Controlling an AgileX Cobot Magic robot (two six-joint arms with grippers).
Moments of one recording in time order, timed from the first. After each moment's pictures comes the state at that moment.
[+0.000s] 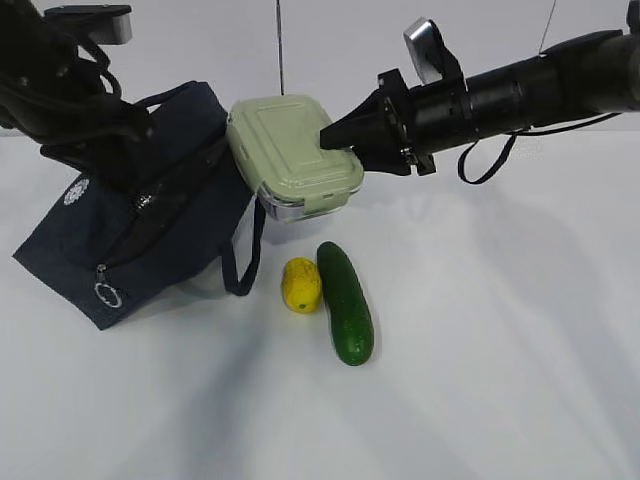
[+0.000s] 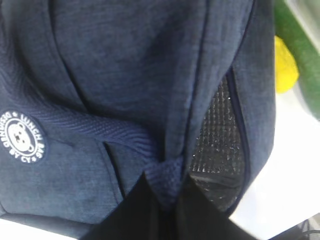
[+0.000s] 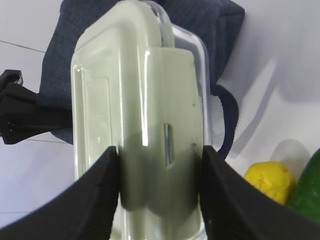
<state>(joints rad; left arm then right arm) -0.33 1.75 -1.45 -0.19 1.02 0.11 0.14 2.18 -1.65 1.35 1.16 -0.83</state>
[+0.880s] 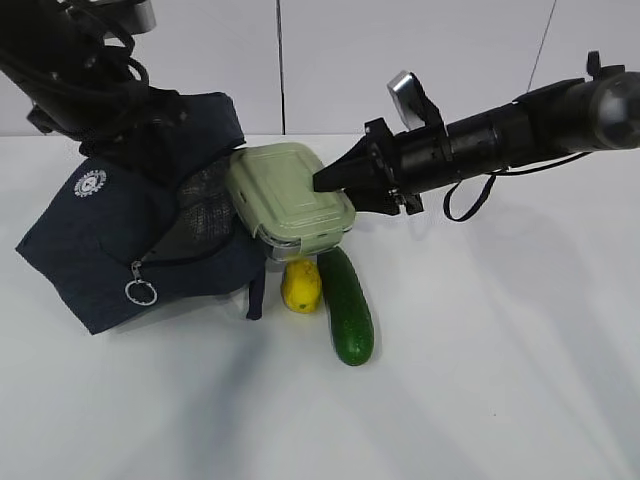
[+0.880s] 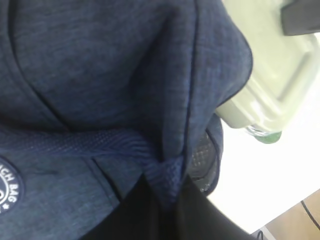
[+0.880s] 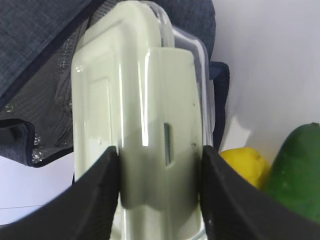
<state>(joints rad) -0.36 1.75 -1.45 -0.33 0.97 0.13 0.16 2.29 -1.65 1.36 1.16 -0.86</state>
